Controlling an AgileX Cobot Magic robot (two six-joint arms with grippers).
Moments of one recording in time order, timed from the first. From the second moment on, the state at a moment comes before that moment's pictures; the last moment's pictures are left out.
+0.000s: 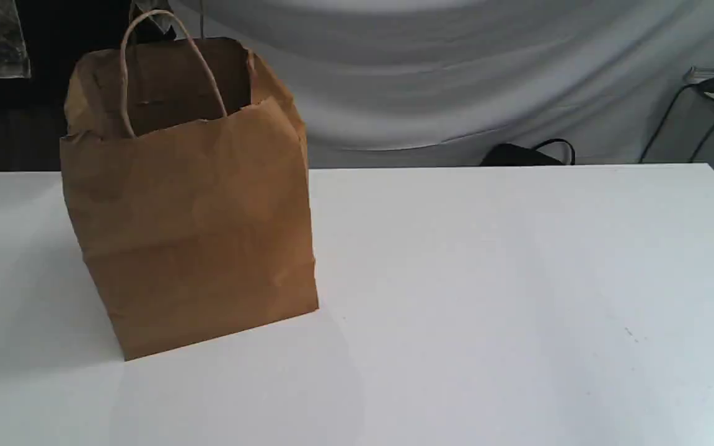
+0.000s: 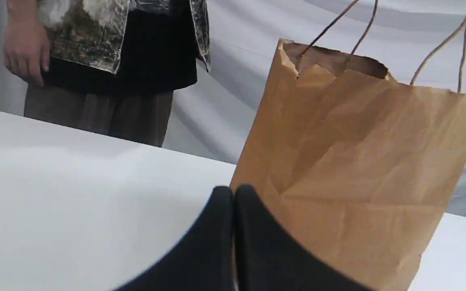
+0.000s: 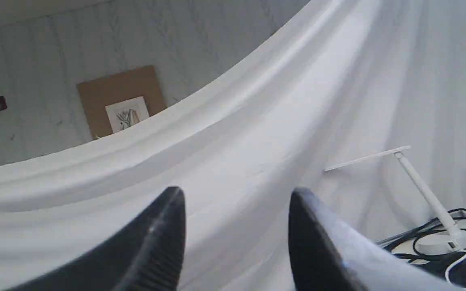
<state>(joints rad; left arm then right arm) 0.04 0.00 0.00 -0.10 0.11 -0.17 0.15 0.83 -0.07 0.45 -1.12 -0.06</state>
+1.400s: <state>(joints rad) 0.04 0.00 0.00 -0.10 0.11 -0.17 0.15 0.30 -0.01 0.58 -0.27 -0.53</state>
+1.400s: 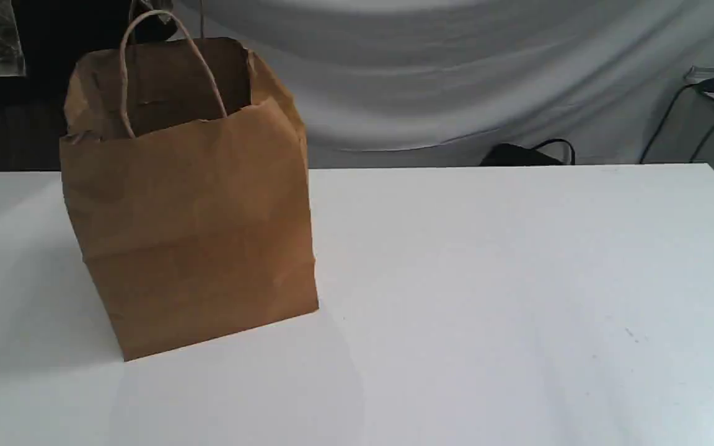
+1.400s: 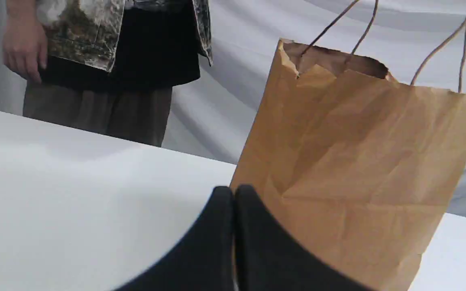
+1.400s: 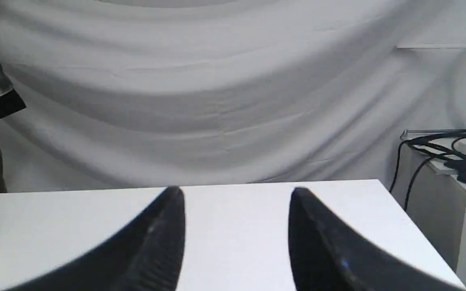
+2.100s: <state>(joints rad) 0.04 0.00 0.00 -0.09 0.11 -0.17 0.13 0.01 0.00 0.62 -0.12 -0.58</state>
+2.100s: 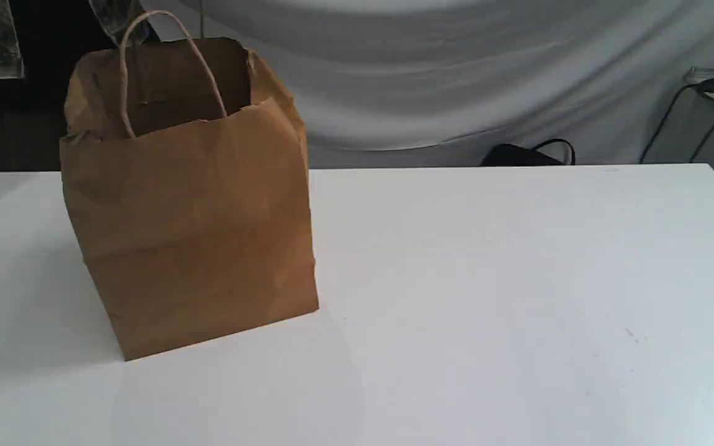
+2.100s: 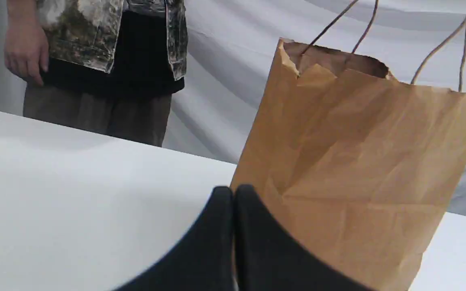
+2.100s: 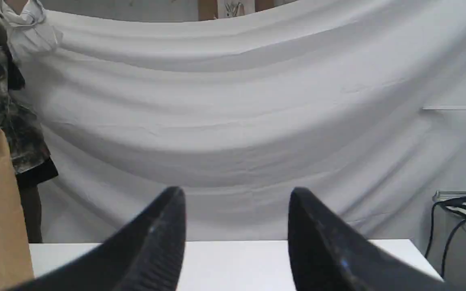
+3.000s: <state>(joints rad) 0.04 0.00 0.00 -0.09 0.11 -0.17 0.13 0.01 0.00 -0.30 0.14 0.39</state>
